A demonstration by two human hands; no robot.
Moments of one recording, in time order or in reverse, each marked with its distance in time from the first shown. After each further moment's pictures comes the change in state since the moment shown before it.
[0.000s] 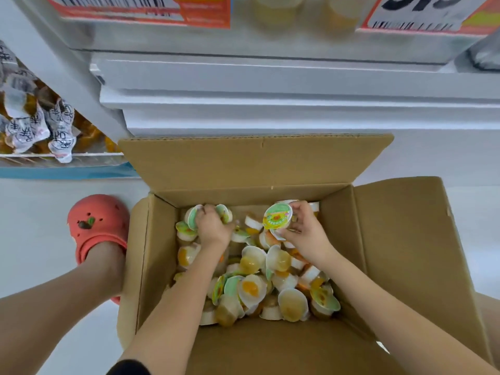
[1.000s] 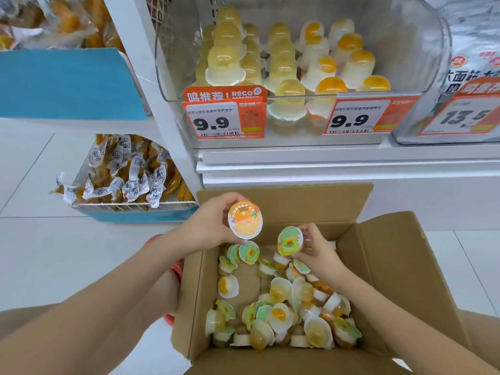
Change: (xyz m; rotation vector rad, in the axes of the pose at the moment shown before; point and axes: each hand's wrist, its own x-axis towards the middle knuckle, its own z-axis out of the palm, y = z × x) left_hand -0.109 0.088 -0.237 -0.103 -0.352 0.632; right_hand -0.031 -0.062 0.001 -0.183 -0.054 -0.205
